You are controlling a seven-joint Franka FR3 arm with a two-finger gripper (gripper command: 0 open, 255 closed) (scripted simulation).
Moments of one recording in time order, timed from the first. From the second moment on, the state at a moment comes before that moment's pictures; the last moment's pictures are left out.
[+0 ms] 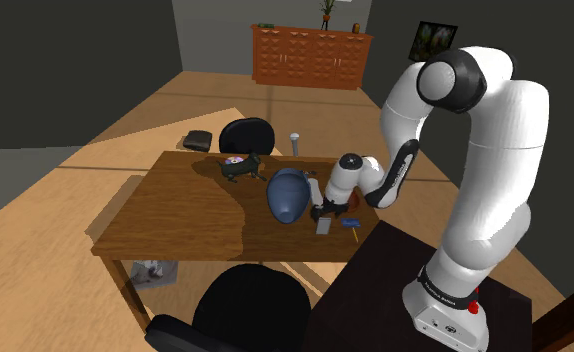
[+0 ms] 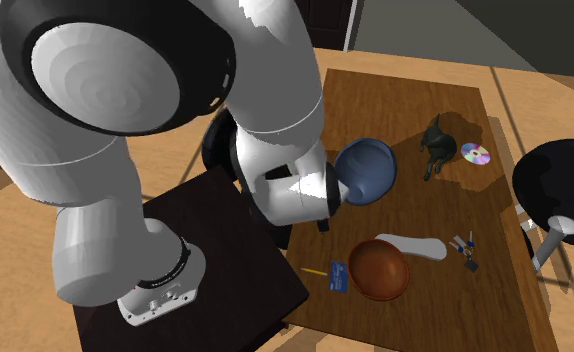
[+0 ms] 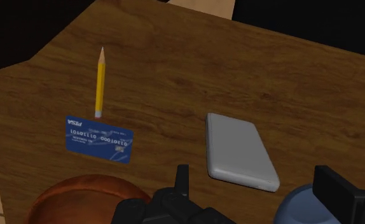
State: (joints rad) arm -0.25 0.32 -0.13 -2.58 -1.39 3.10 1.59
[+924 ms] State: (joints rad) arm -0.21 0.44 -0.18 -2.47 -1.63 3.13 1.84
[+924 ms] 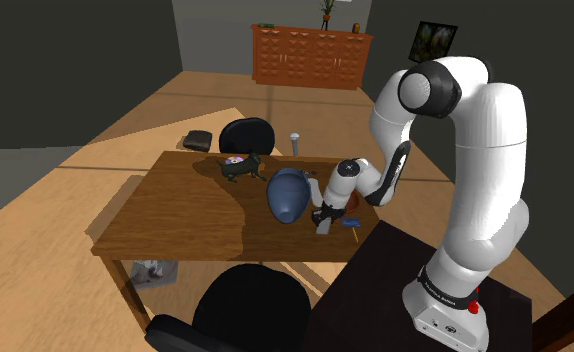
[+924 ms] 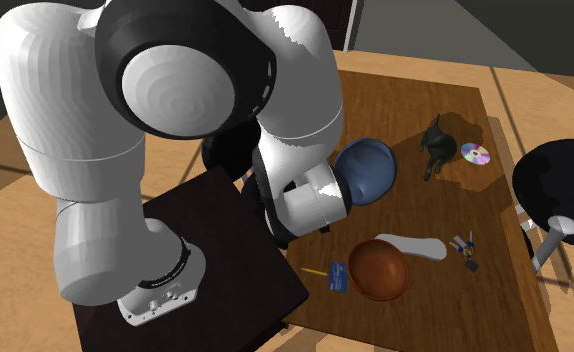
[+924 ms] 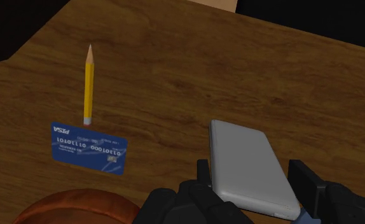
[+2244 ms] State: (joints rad) arm -0.34 0.22 -0.03 -2.65 -1.11 3.06 1.30
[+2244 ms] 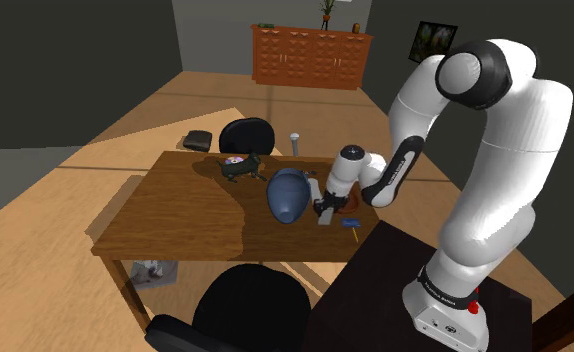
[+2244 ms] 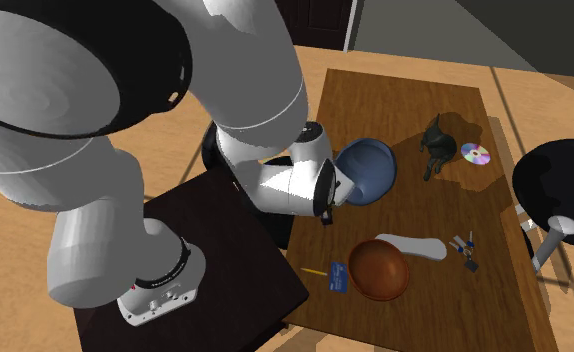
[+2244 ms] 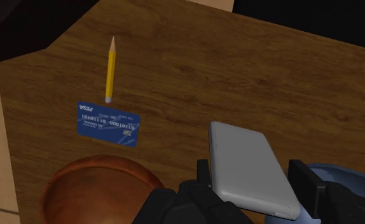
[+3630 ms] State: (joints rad) arm -0.41 -0.10 0.09 -2.73 -0.30 2.85 0.53
